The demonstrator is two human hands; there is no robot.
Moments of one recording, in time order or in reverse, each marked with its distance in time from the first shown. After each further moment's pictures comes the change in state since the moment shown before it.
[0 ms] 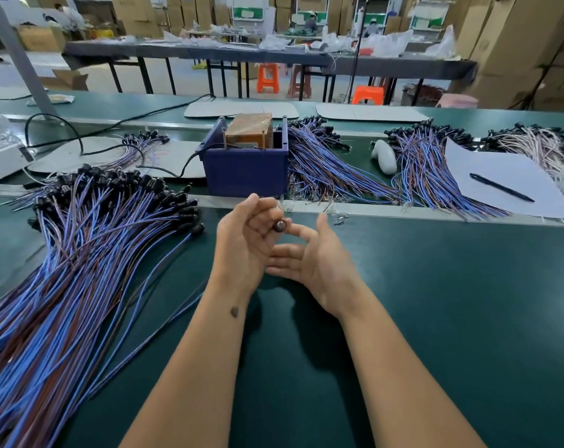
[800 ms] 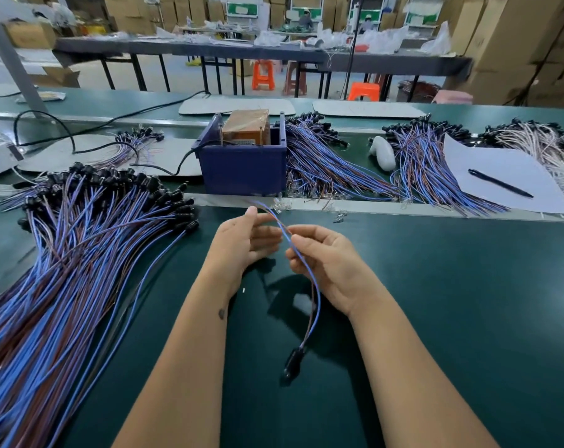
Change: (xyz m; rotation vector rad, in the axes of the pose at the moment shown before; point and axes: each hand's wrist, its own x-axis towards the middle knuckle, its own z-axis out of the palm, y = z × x) left_hand 0.012 0.001 -0.022 0.511 0.151 -0.222; right_hand -0.002 0.003 -0.016 -0.025 0.042 -0.168
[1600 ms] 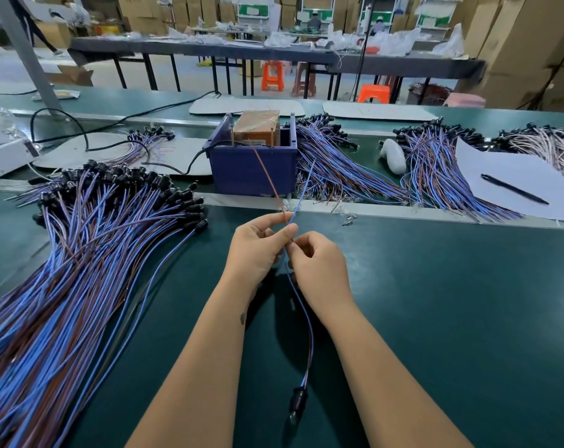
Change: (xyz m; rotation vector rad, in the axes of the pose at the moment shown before) left_hand 0.005 -0.018 0.007 0.183 0.048 0.224; right_hand 0.005 0.023 0.024 -0.810 0.336 -0.226
